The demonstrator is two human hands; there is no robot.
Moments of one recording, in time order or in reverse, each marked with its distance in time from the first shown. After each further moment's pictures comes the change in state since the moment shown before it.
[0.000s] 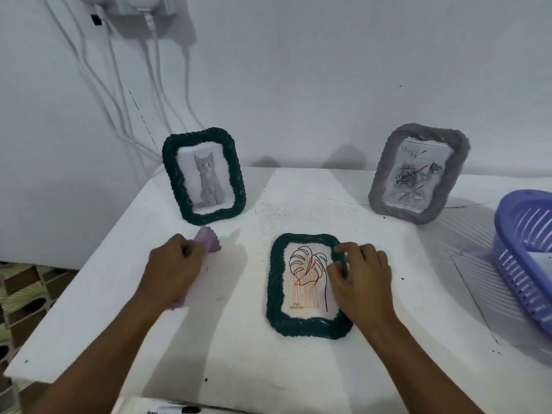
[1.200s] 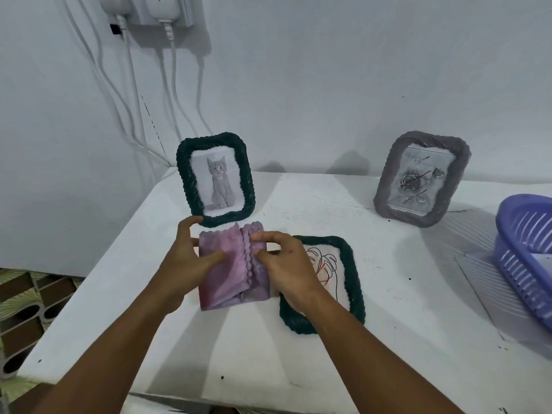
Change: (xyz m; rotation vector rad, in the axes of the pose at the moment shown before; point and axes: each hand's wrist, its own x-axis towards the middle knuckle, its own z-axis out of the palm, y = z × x) left_hand 0.012 -0.017 -0.007 -0.481 -0.208 0.017; right_hand 0.005 -0.124 0.030 0.925 -0.483 0.244
